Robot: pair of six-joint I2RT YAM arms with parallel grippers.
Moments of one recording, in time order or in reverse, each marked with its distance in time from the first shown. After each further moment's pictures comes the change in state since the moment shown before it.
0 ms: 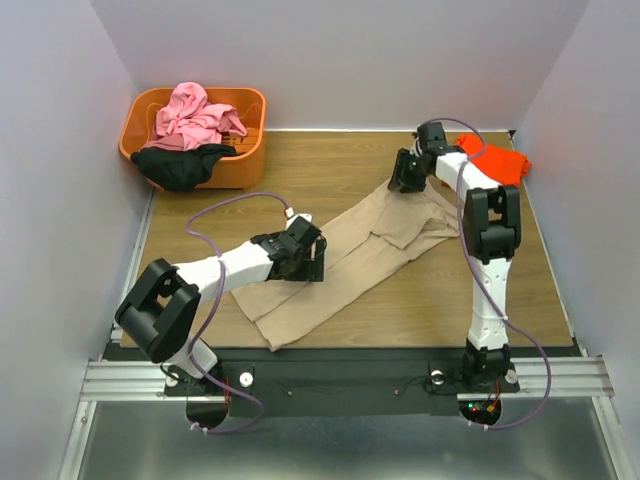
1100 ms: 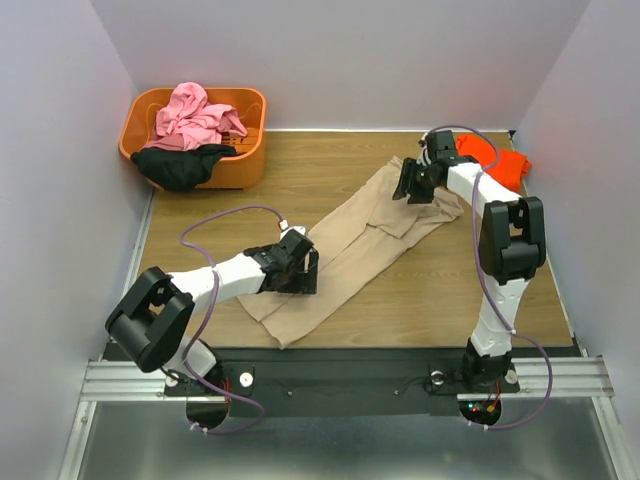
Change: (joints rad) left arm 0.000 -0.080 -0.140 0.050 0.022 0.005; right arm 0.008 -0.263 -0.272 0.013 -0.018 0.002
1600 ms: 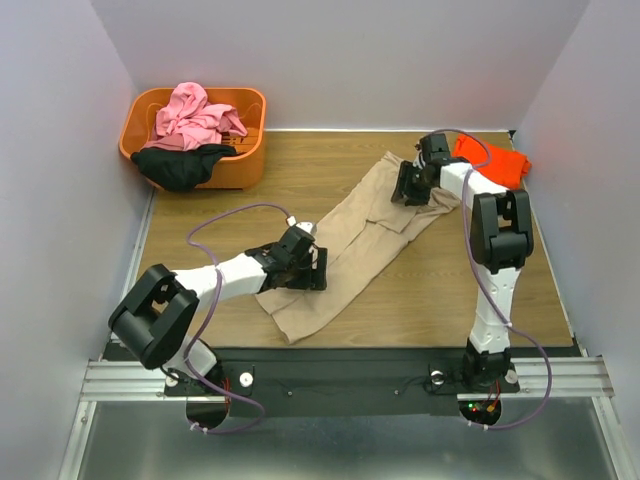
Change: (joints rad) left arm 0.005 0.028 -0.023 0.149 0.117 0.010; right arm -0.001 0.132 0.042 0.032 0.085 0.000
